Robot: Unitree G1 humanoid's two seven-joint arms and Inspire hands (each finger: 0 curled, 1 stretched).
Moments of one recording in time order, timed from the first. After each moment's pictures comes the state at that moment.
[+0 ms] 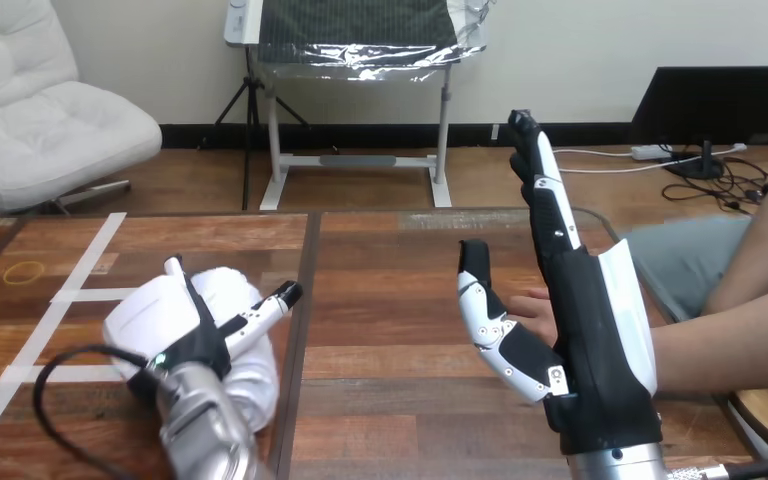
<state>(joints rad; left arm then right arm) -0.30 0.06 -0.19 0.39 0.91 0.69 0.23 0.33 -0.06 0.30 -0.46 -0.41 -0.25 -0.18</state>
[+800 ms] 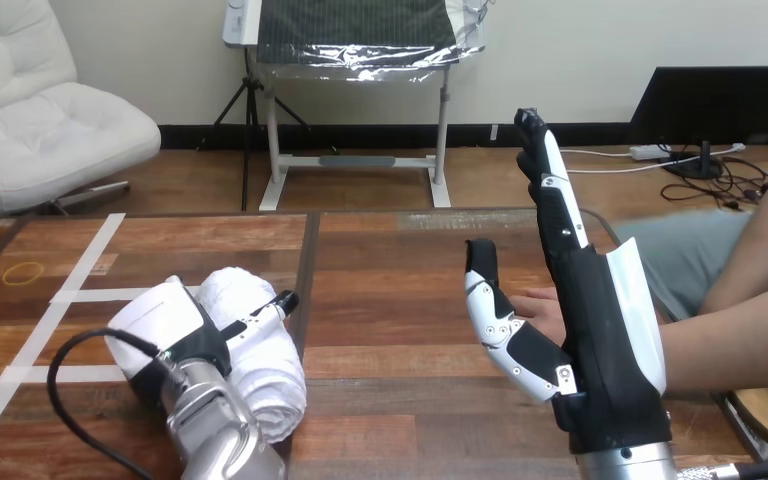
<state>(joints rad) -0.41 0.08 -0.24 0.59 0.84 0.75 0.27 0.33 -0.06 0.27 -0.47 -0.41 -0.24 -0.16</state>
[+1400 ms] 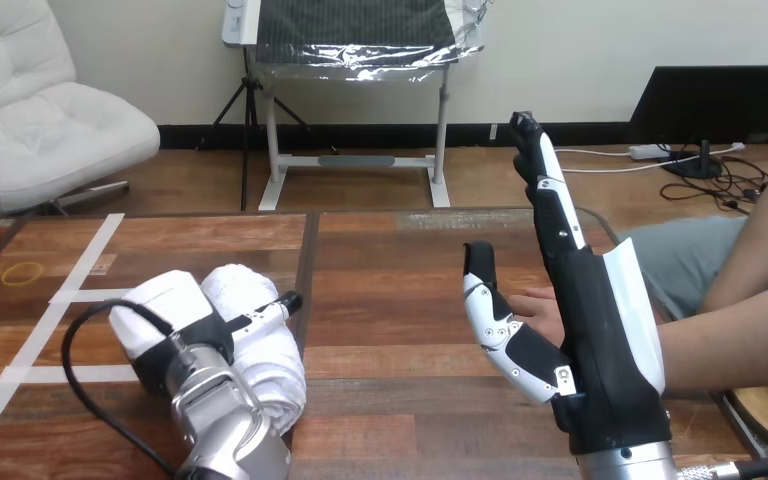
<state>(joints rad) -0.48 0.11 -0.35 0.67 0.84 0.81 0.23 0.33 -0.06 0.27 -0.47 -0.41 -0.24 -0.14</state>
